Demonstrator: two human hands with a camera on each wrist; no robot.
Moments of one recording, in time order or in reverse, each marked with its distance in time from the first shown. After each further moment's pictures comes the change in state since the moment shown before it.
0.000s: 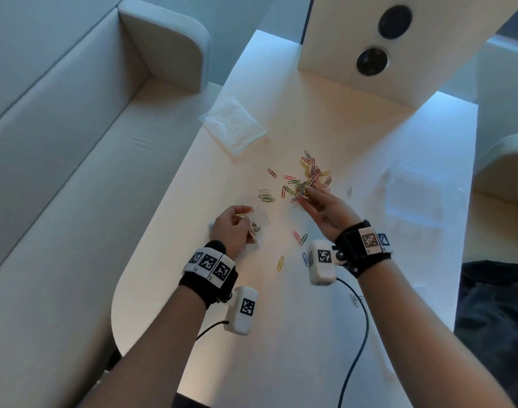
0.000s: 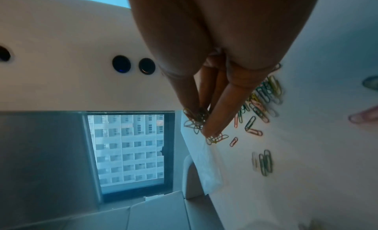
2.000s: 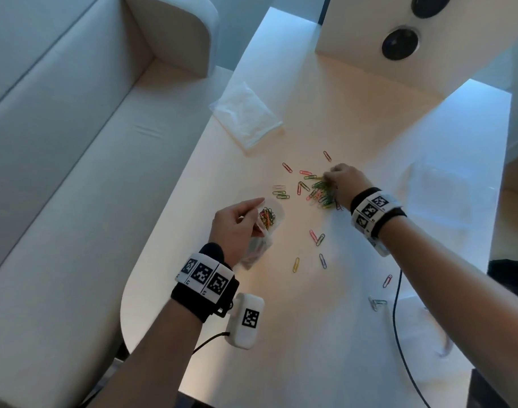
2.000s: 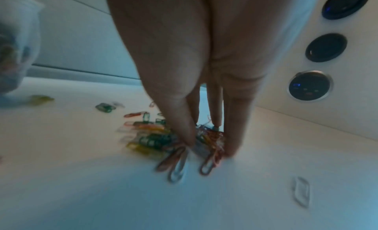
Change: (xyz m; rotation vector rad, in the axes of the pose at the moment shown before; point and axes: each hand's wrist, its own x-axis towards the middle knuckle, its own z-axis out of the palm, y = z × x) left_hand 0.001 0.010 -0.026 -0.150 -0.066 0.061; right_hand 0.092 -0.029 -0.020 -2.276 -0.012 -0.530
